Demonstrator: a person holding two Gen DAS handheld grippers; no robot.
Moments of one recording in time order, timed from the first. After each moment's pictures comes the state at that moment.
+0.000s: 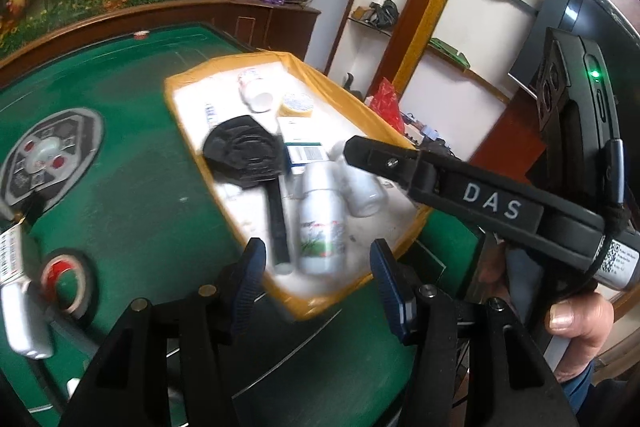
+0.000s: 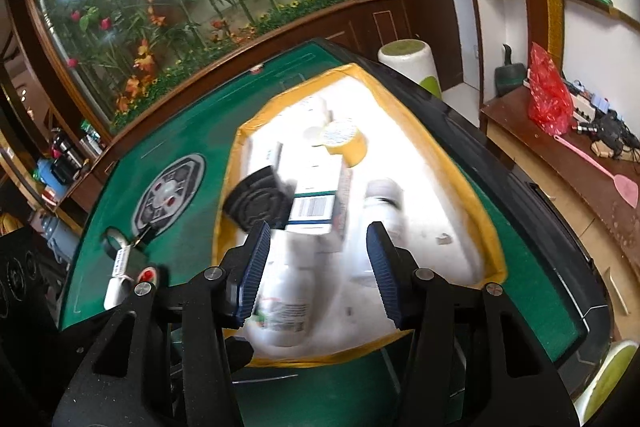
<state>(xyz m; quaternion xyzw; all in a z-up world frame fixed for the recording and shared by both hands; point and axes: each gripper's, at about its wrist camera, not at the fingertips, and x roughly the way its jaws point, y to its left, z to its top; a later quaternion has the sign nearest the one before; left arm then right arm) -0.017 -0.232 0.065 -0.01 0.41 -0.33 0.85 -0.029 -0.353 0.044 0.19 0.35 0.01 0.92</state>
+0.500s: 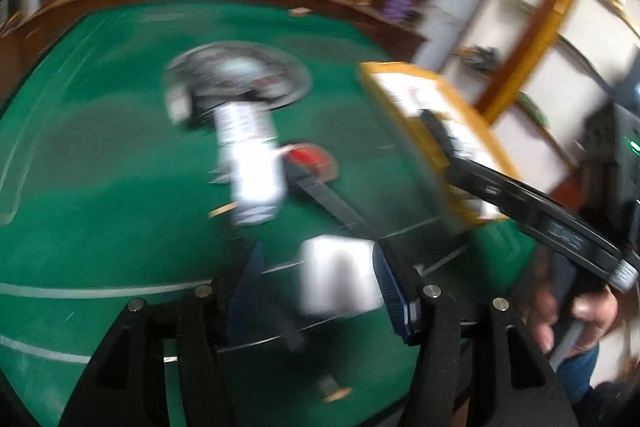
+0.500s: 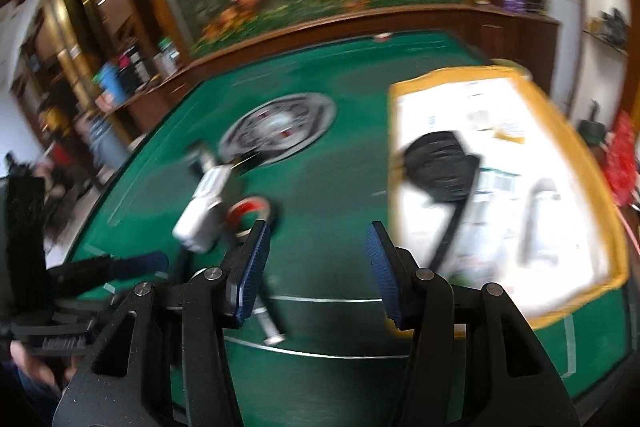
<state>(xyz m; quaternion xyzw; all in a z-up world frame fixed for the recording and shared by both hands) -0.050 -0.056 0.044 -0.11 0.44 -0.16 0.88 -0.036 -0.226 0.041 0.08 0.37 0.17 0.91</state>
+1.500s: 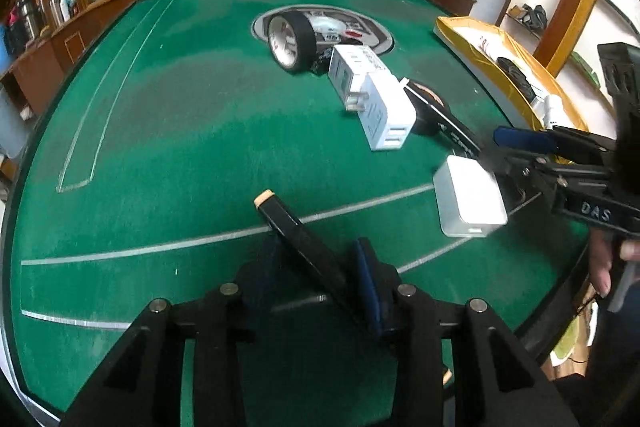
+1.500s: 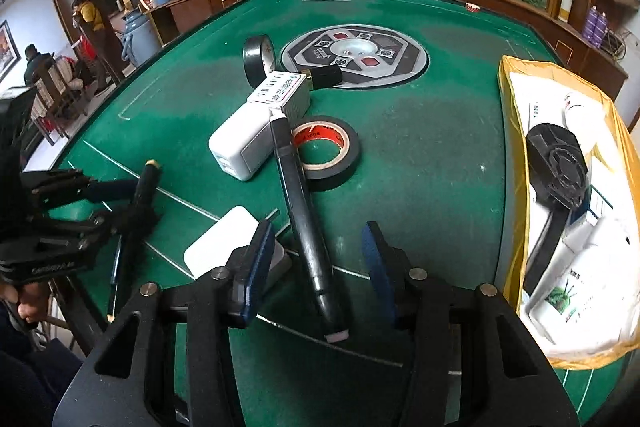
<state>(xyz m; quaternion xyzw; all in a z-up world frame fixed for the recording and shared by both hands) -0.065 -0.022 0.019 -0.02 0.49 -0.09 0.87 -0.021 -0.158 0.004 -0.05 0.44 0.25 0.86</state>
